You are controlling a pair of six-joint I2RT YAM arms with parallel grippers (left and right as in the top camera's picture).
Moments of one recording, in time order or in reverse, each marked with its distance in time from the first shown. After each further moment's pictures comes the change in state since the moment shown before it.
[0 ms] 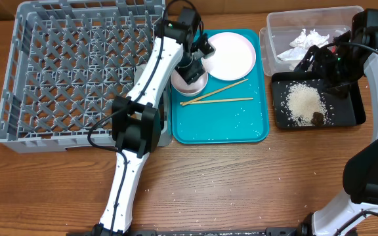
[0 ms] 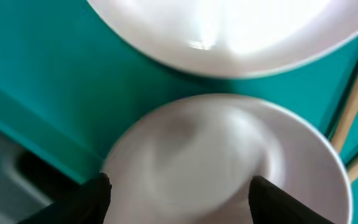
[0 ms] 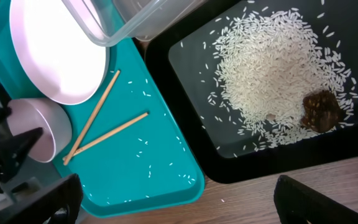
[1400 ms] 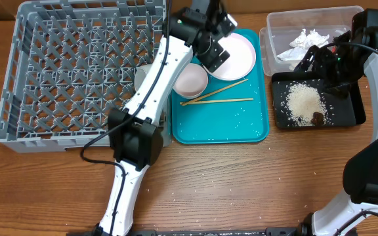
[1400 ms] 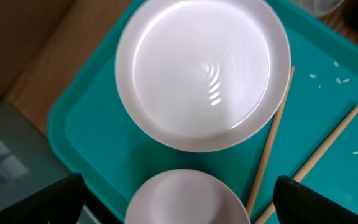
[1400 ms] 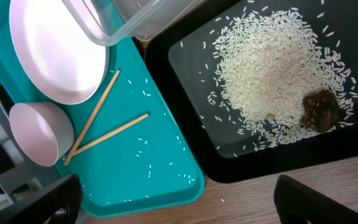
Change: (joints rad) left arm -0.093 -0.179 -0.055 0.147 0.006 -0.142; right arm 0.000 0.000 0.000 0.000 0.000 0.000
